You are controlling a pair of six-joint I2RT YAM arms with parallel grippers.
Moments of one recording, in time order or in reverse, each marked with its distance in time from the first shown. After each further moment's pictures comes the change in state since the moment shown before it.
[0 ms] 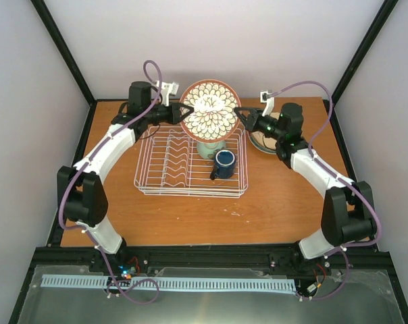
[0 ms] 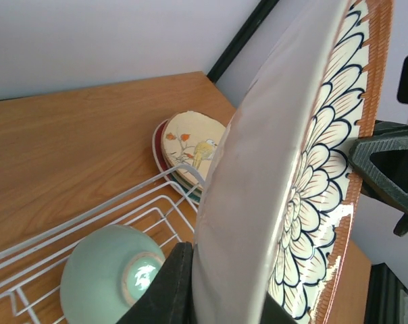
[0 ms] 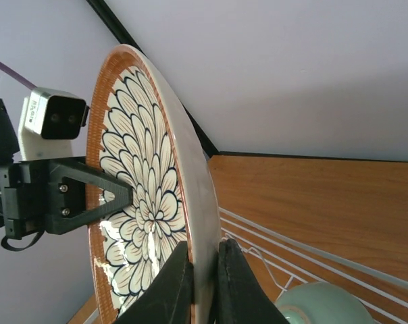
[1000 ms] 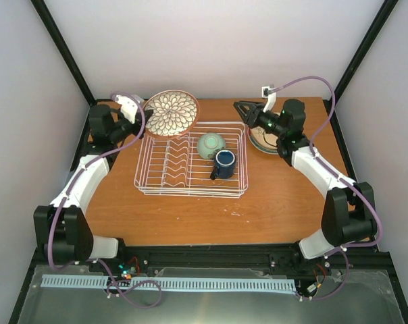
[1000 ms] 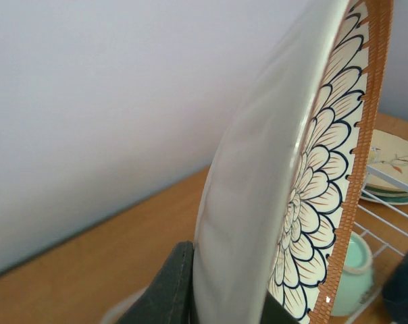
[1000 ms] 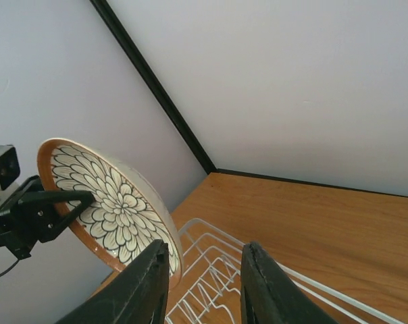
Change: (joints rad) left arm 0.236 -0.348 -0.430 0.265 -0.179 0.445; right arm -0.003 0.014 0.047 -0.002 0.018 -0.051
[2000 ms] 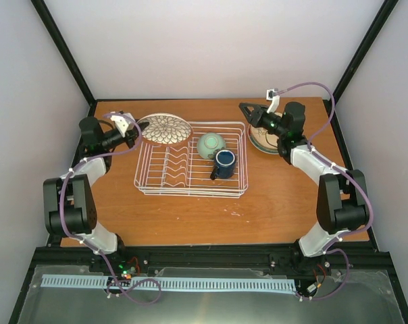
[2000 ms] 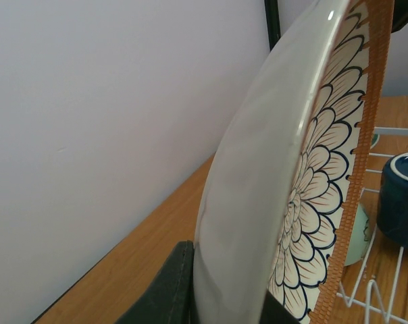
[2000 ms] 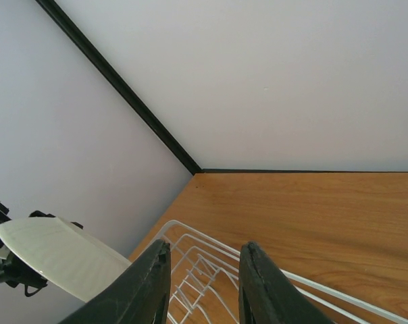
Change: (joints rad) left arm 0.211 0.206 -0.167 0.524 0.509 0.198; right arm -0.064 0.109 -0.031 0.125 -0.015 0.095
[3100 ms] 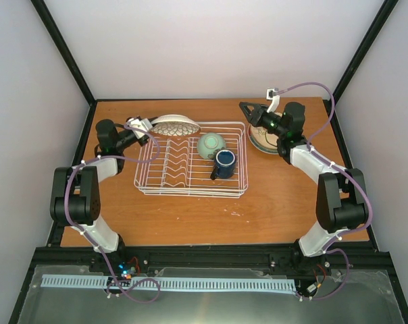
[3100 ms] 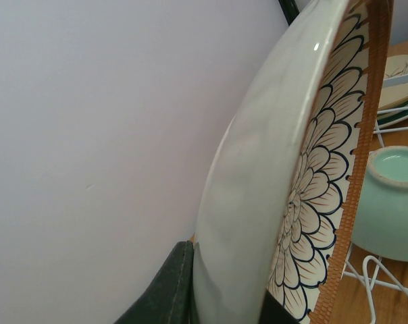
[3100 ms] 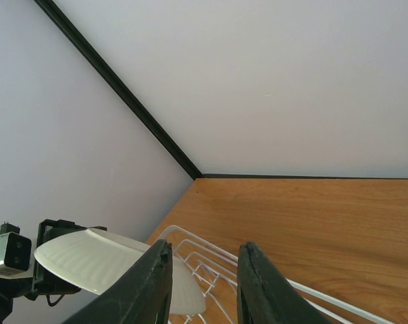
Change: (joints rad) left arm -0.127 0.116 -0.026 0.231 -0.181 0.226; right arm 0.000 0.014 0.000 0.037 0.003 0.013
